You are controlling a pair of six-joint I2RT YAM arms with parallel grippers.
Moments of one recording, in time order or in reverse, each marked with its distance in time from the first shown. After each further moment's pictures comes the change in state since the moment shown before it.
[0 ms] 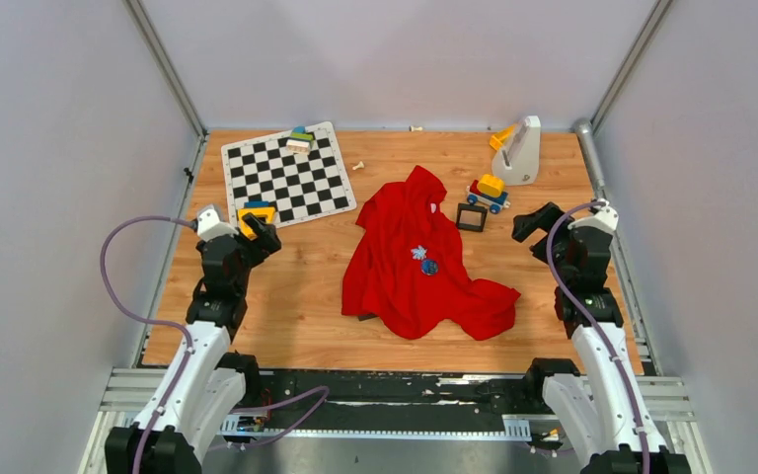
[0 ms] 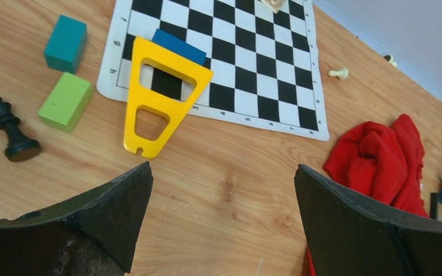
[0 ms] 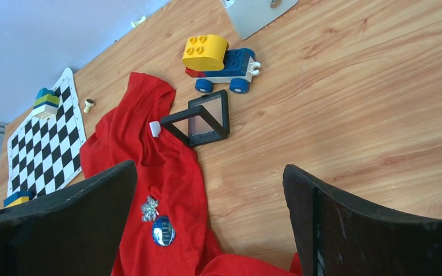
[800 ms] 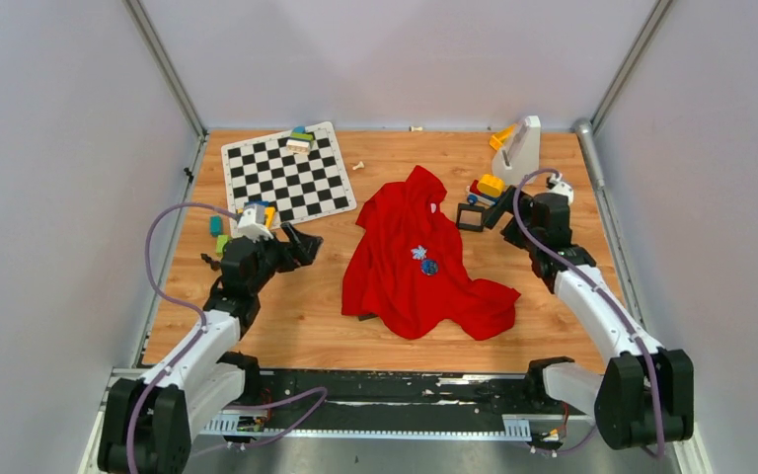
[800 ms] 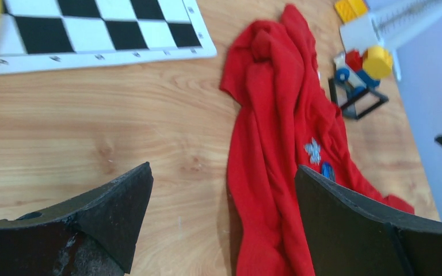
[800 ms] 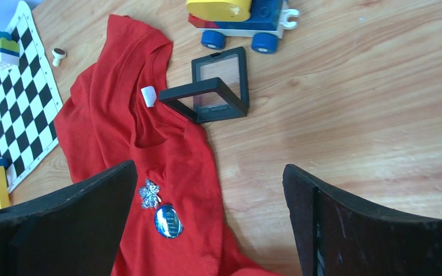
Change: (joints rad) left arm -0.079 0.151 -0.105 0.300 0.425 -0.060; right arm 0.132 0.372 0.138 0.014 0.001 0.046
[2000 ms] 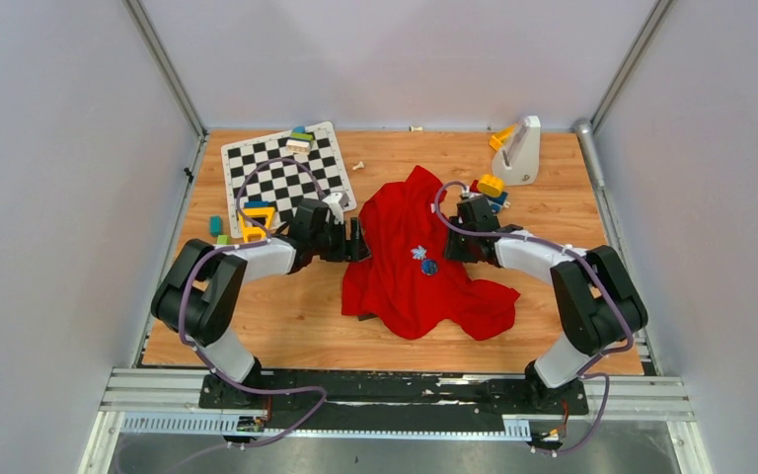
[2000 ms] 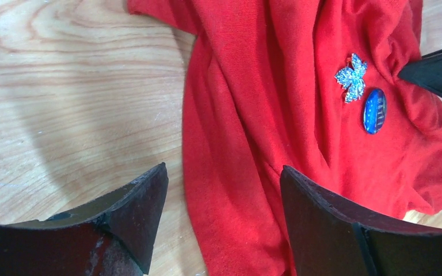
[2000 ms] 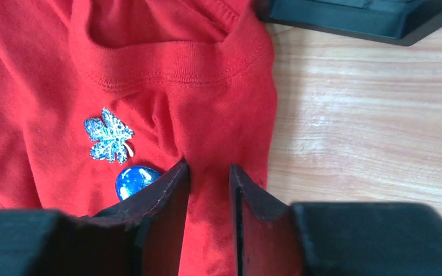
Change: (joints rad) left arm -0.287 0.764 0.467 -0.189 0.092 0.175; right arm 0.301 0.521 0.160 -0.031 -0.002 -0.134
